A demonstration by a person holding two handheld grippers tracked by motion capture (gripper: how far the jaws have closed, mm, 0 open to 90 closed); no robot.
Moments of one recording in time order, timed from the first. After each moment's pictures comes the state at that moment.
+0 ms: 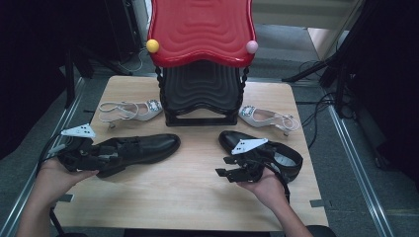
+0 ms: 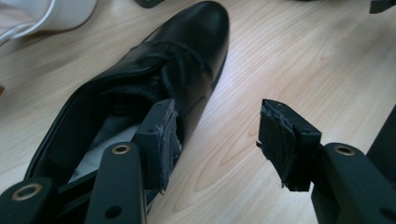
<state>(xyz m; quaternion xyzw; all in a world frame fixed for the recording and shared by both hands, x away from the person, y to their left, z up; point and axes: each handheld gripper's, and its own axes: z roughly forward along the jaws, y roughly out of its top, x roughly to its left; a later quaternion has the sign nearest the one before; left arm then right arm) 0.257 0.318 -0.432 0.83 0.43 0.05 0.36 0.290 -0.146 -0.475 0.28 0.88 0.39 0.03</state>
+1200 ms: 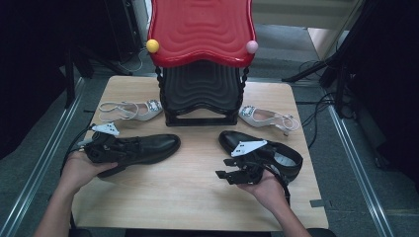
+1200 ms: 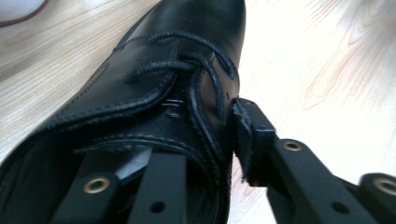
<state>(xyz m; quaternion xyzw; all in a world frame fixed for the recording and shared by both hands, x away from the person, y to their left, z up) 0.301 0.291 -0.471 0.86 0.39 0.02 0.34 0.286 -0.147 -0.479 0.28 0.88 0.38 0.03</state>
